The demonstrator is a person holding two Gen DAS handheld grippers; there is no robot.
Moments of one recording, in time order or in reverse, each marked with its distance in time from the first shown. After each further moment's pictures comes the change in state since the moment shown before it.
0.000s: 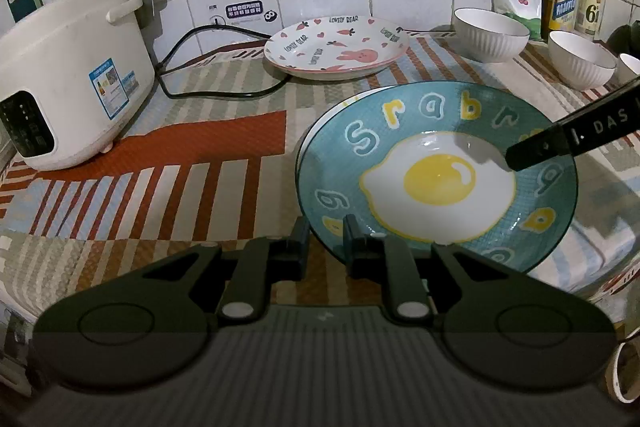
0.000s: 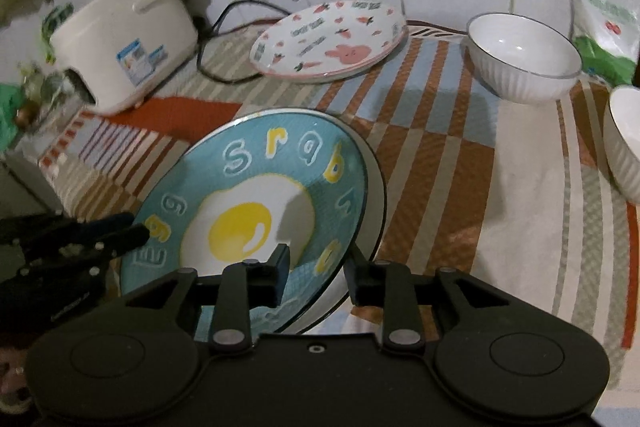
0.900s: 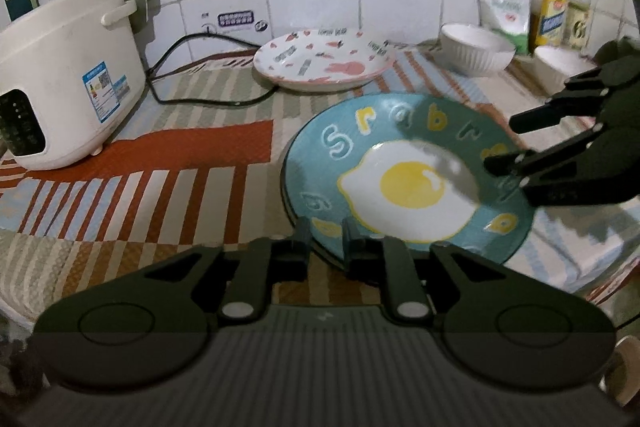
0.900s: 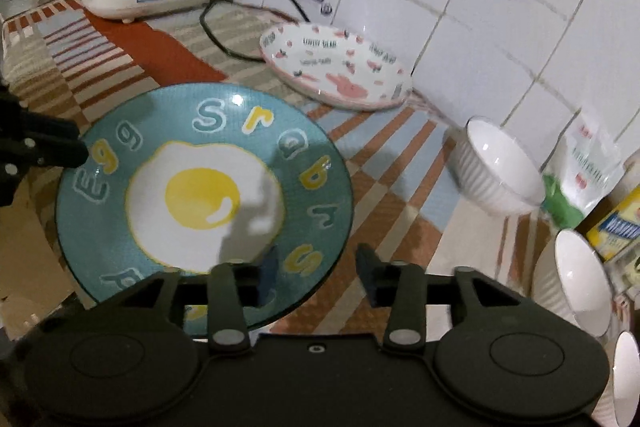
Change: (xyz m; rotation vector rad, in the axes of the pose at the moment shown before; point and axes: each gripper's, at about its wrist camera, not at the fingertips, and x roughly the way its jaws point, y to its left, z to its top) left arm -0.012 -0.002 -0.001 -0.021 -0.047 -0.055; right arm 0.002 0.038 -0.014 -0.430 -0.125 -0.292
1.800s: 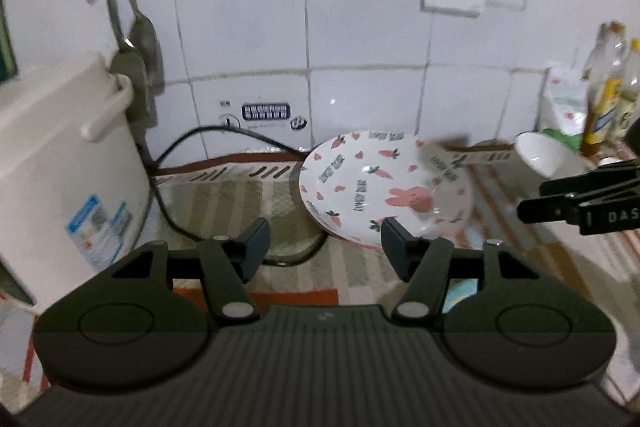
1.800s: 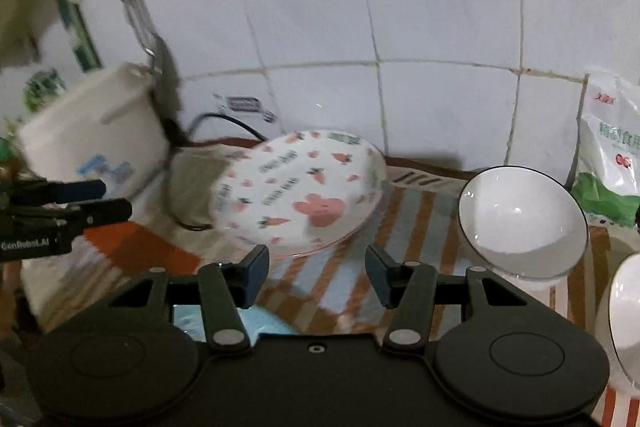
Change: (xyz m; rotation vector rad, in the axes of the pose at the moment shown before) left arm 0.091 0.080 0.136 -0.030 -0.071 -0.020; right arm 0.064 -0.091 0.083 0.459 -0.106 0.173
